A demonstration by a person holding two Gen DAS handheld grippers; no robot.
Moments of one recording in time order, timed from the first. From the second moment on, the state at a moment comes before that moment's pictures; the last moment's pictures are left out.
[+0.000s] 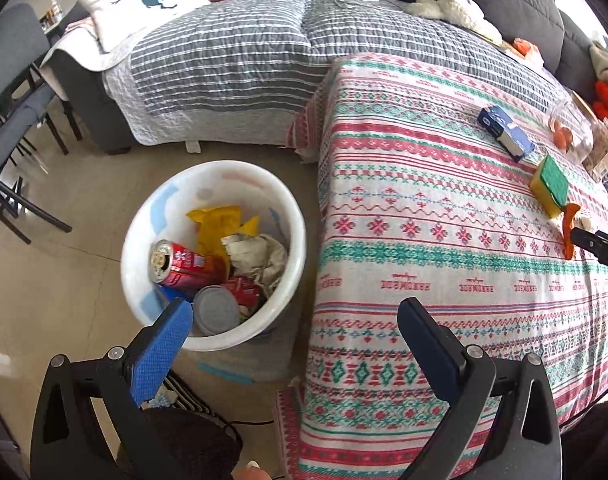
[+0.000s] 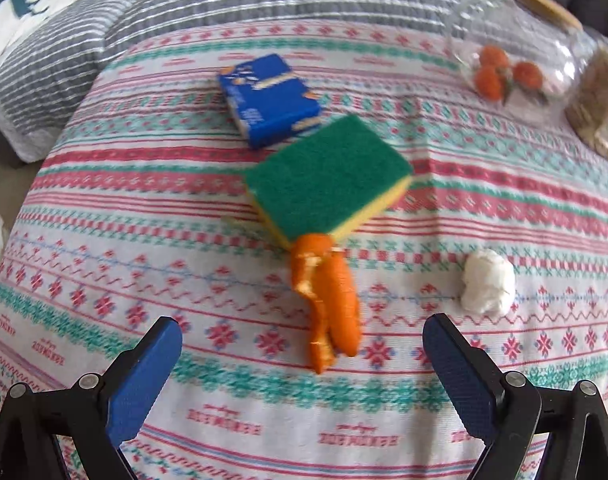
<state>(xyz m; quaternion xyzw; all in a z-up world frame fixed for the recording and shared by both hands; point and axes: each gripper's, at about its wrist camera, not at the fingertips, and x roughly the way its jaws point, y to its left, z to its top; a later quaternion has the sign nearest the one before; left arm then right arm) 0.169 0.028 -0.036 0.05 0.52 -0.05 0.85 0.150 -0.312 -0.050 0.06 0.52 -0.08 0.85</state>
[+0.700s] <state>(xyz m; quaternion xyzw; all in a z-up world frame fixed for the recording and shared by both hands) 0.151 -0.058 -0.035 0.09 0.52 -0.12 0.84 0.150 -0.343 -0.061 0.09 0.53 -0.06 0.84</state>
